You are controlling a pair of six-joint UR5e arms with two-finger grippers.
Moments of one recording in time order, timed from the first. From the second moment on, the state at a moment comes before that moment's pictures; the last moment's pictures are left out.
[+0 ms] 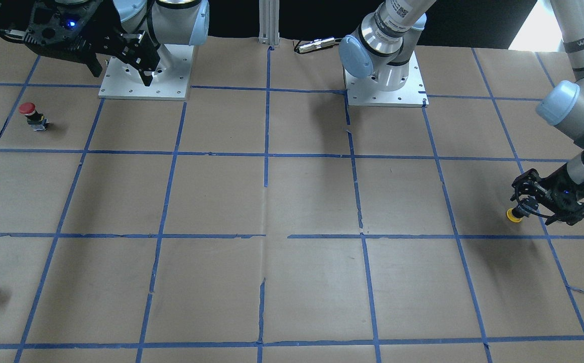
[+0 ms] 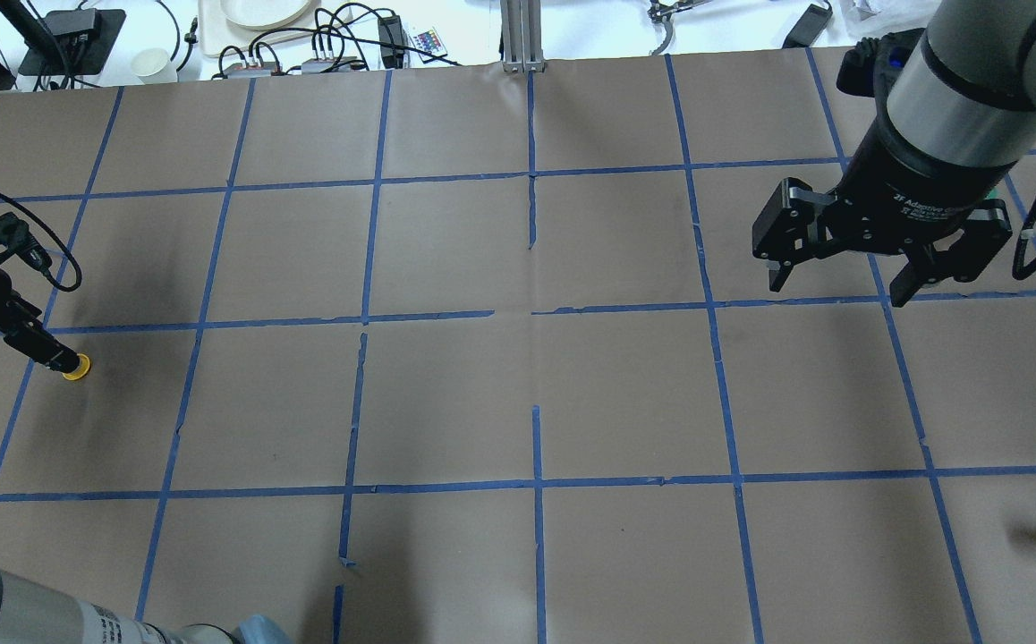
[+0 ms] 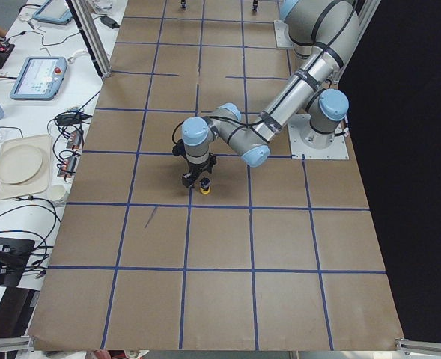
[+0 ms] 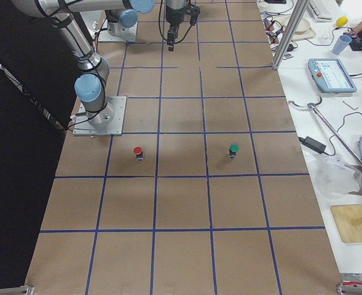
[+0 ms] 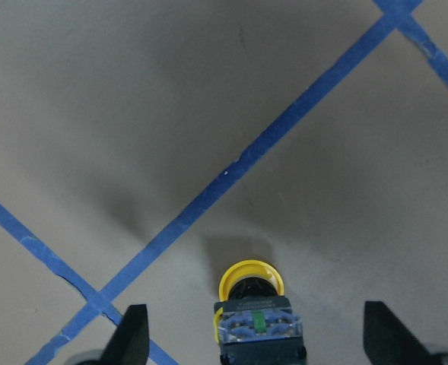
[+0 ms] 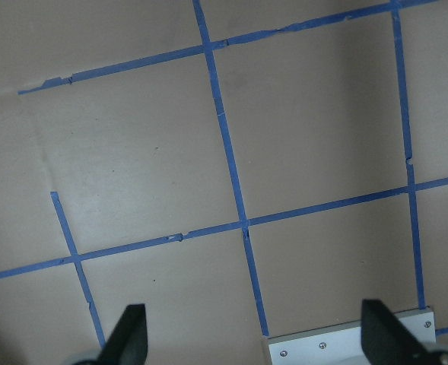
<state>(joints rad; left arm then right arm) -0.87 -1.93 -1.85 -0.94 1.60 1.46 1.55 -1.75 1.67 -1.42 -1.56 0.18</state>
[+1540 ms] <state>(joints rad) -0.87 -1.91 -1.89 -0.93 1.68 1.46 1.55 -1.75 1.67 -1.38 -1.57 0.19</state>
